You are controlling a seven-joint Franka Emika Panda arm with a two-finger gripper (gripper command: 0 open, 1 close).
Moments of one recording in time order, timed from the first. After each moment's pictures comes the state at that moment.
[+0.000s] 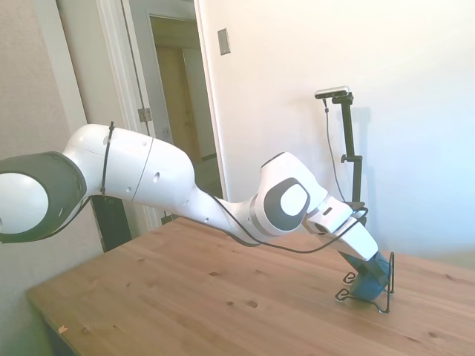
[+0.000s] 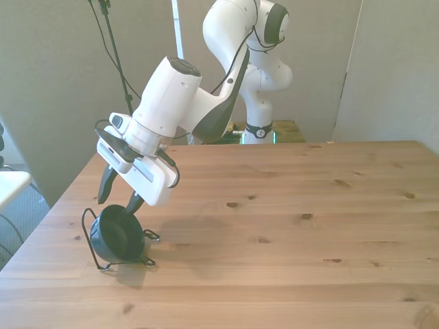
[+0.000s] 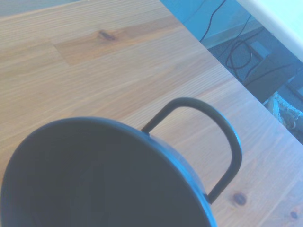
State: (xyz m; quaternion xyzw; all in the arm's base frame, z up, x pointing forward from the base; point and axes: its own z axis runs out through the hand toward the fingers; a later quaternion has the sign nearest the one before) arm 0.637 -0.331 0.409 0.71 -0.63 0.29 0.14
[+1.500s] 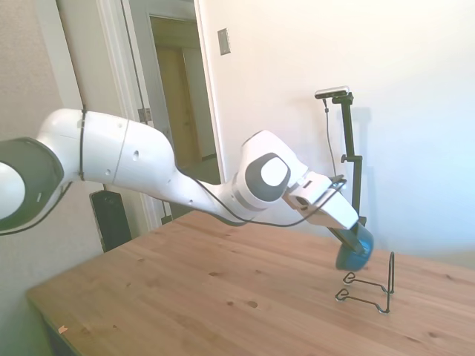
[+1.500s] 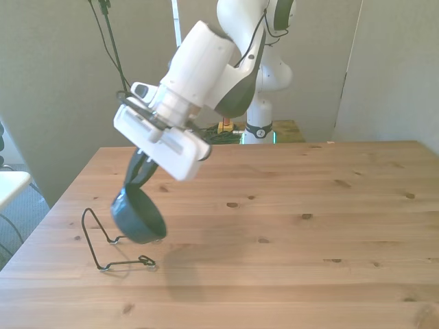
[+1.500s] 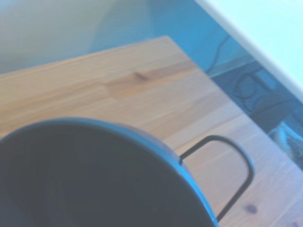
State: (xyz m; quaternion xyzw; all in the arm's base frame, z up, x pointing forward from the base) arm 0.633 -0.255 0.470 0.73 -0.59 0.32 0.12
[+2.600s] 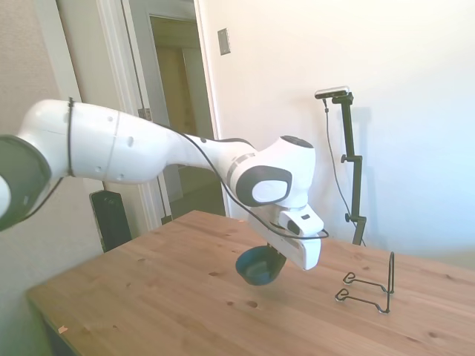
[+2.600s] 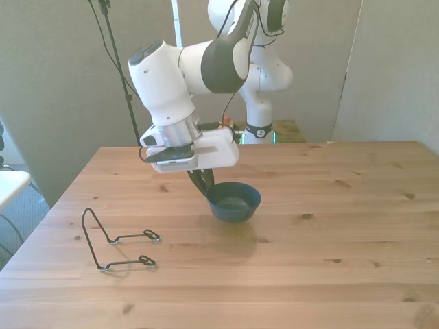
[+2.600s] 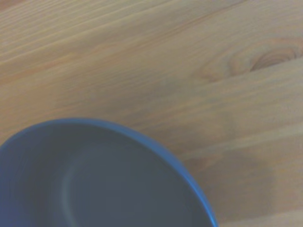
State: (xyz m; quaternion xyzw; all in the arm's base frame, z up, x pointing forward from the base) arm 0.615 -0.252 0.402 0.85 -0.52 -0.06 -0.11
